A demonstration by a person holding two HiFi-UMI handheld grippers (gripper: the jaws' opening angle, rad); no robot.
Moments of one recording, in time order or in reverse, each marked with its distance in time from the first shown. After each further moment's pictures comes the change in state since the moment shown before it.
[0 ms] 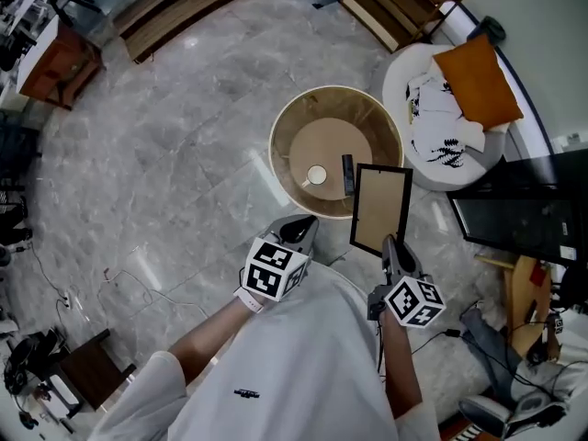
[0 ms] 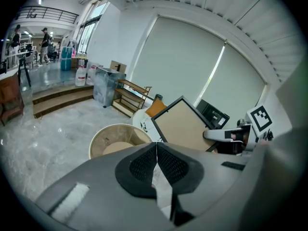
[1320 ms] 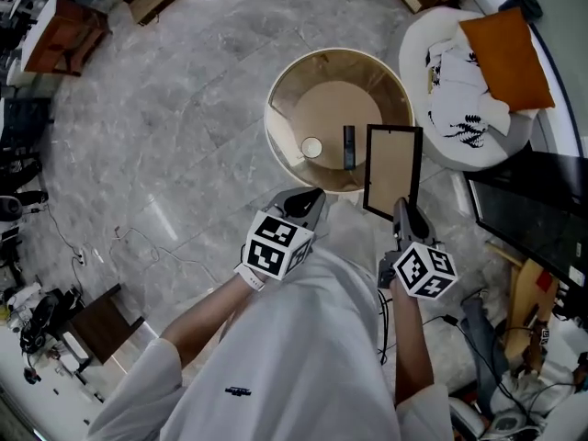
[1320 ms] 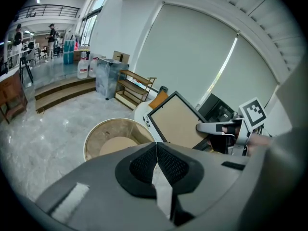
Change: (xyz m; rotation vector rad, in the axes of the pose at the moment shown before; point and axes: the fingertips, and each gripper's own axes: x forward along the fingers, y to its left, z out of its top) left arm 0.109 -0.018 0.031 -0.041 0.095 0.066; right arm 0.082 -0.100 0.061 -0.045 0.096 0.028
